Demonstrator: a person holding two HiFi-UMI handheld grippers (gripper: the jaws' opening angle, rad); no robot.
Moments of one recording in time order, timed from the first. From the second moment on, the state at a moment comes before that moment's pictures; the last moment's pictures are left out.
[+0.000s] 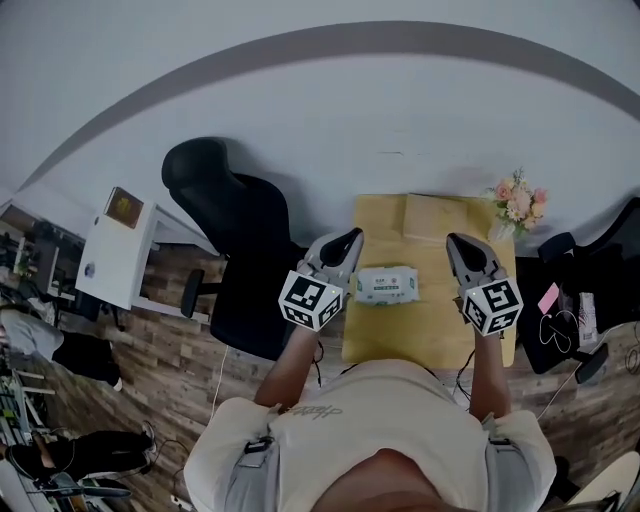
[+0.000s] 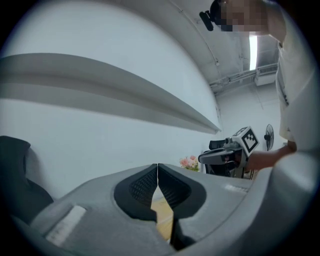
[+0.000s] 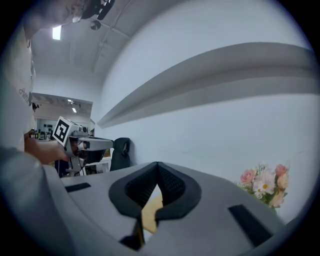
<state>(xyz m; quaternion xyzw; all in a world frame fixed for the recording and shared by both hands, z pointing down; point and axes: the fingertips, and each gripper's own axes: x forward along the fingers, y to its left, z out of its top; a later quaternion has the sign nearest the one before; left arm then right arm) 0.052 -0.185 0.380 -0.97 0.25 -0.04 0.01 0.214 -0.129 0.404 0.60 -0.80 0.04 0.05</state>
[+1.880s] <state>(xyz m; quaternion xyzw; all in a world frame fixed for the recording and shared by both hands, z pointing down) 0.030 -0.185 0.384 -0.96 0.28 -0.03 0.01 0.180 -0.132 0.386 0.58 -0.81 -0.01 0.08</state>
